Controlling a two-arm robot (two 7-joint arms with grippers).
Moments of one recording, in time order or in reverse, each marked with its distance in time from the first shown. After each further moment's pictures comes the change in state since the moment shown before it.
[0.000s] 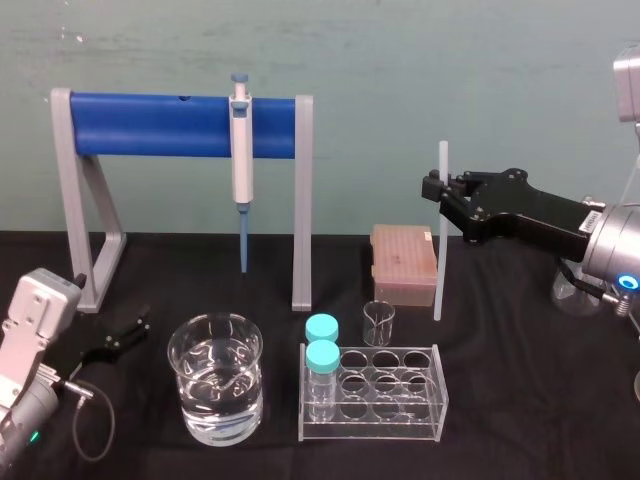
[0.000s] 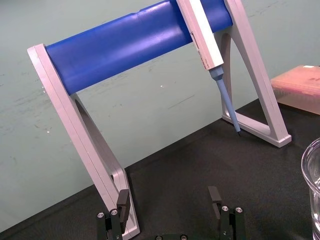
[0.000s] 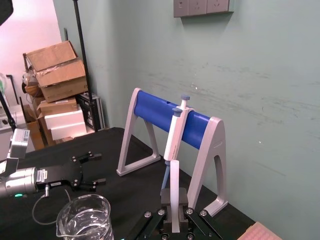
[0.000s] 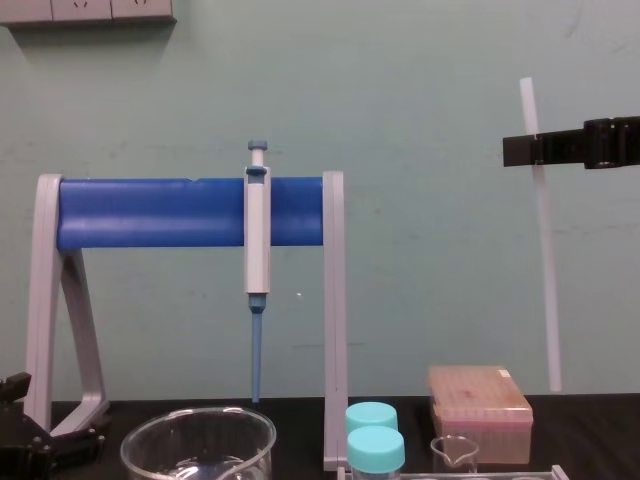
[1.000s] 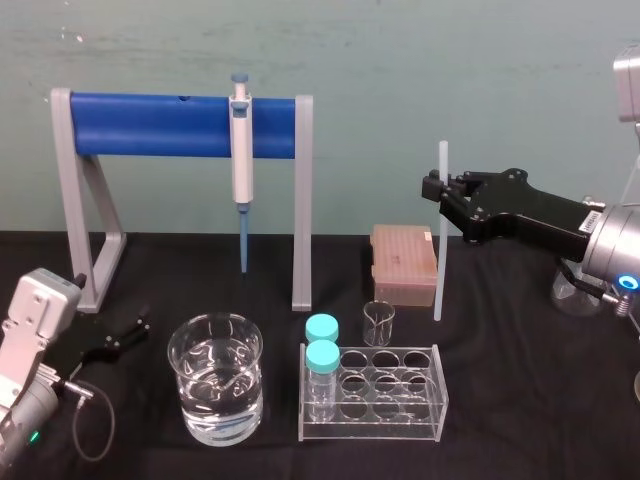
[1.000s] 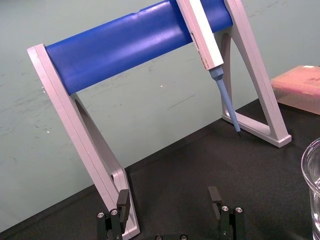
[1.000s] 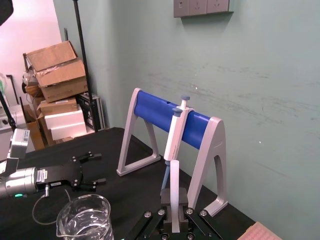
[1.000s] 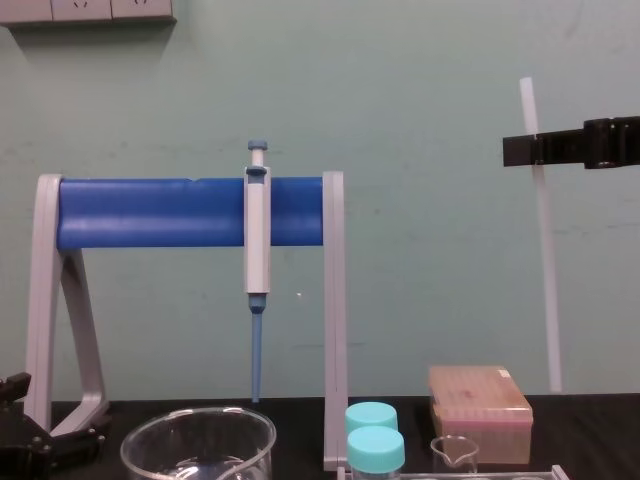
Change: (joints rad) left arm 0.000 0.000 0.000 0.000 0.000 0.000 0.000; right arm 0.000 0.000 0.000 0.000 0.000 0.000 0.000
